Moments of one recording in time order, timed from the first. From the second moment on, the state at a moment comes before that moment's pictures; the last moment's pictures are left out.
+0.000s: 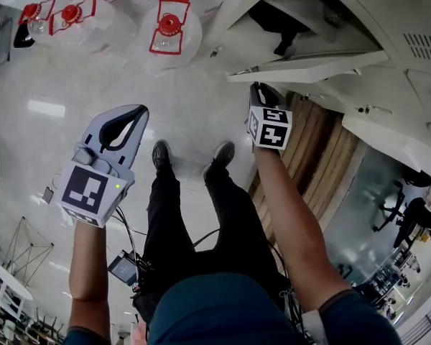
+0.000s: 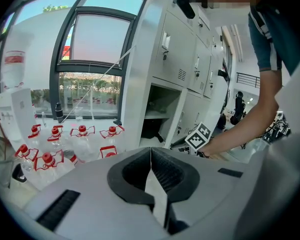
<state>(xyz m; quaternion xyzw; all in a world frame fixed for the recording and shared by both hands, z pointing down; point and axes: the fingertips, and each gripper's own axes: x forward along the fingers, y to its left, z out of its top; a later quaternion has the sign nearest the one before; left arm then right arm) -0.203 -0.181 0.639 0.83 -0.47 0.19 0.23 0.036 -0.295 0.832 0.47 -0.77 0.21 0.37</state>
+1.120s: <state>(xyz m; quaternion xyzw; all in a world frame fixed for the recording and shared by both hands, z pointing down) -0.159 -0.174 0.565 0.85 -0.45 0.21 0.20 0.187 -0.221 0.812 0.52 -0.68 0.32 0.41</state>
